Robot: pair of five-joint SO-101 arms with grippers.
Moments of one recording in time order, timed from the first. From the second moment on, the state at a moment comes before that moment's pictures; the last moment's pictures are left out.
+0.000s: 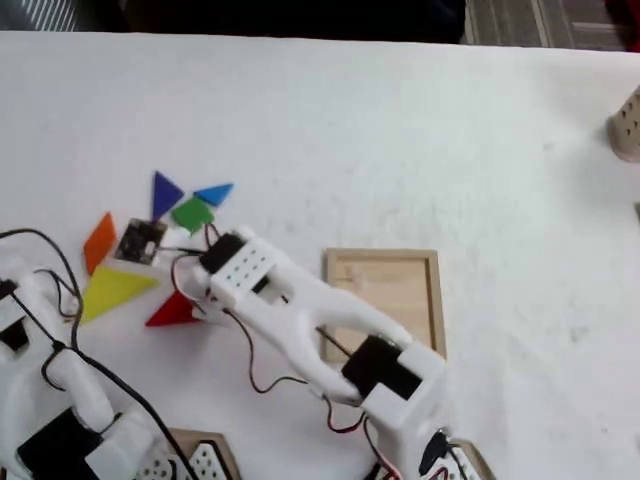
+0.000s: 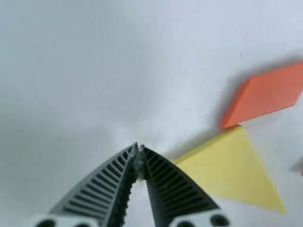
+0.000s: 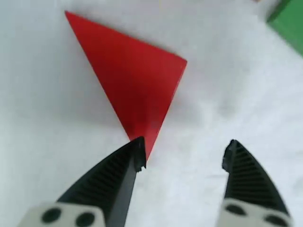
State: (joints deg) left arm -47.1 -17.6 53.5 43.0 6.3; right arm -54.2 19.6 3.8 60.0 26.2
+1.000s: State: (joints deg) left arm -50.0 -17.5 53.2 41.3 7.7; right arm -60.3 49.3 -35.1 75.3 38.1
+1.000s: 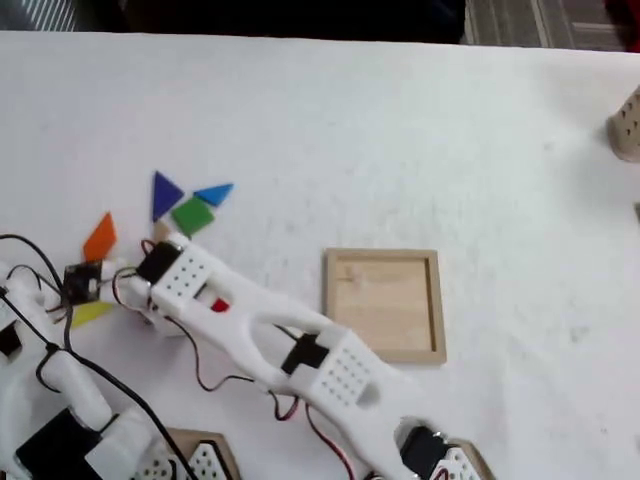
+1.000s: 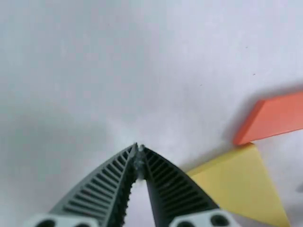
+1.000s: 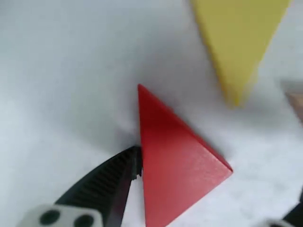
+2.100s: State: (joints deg) left arm -52.9 -17.5 52.4 41.5 7.8; right arm -58.9 61.1 -56.9 94.9 29.8
